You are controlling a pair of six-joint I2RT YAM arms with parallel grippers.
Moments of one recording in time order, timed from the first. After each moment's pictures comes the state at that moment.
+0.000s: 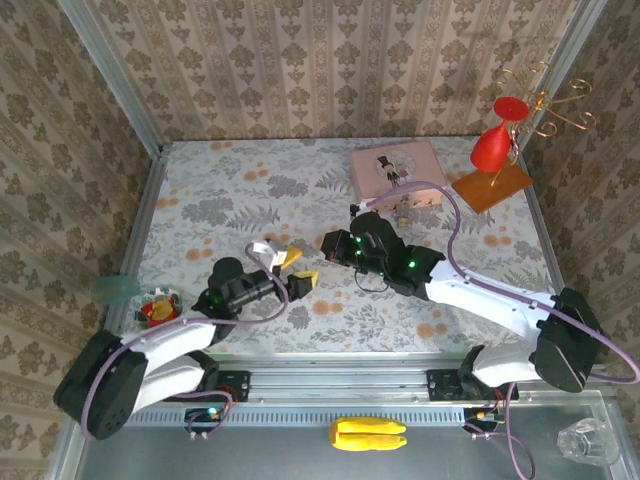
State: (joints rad) left arm -0.62 1.11 0.25 0.76 0.51 -0.18; right arm 0.84 1.33 0.98 -0.15 0.04 1.02
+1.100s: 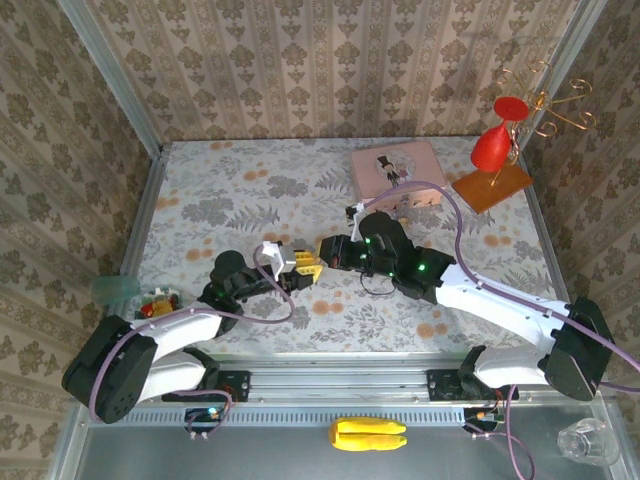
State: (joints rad) left arm -0.62 1.18 0.29 0.88 0.72 0.02; right arm 0.84 1.27 0.95 -0.14 -0.11 0.94
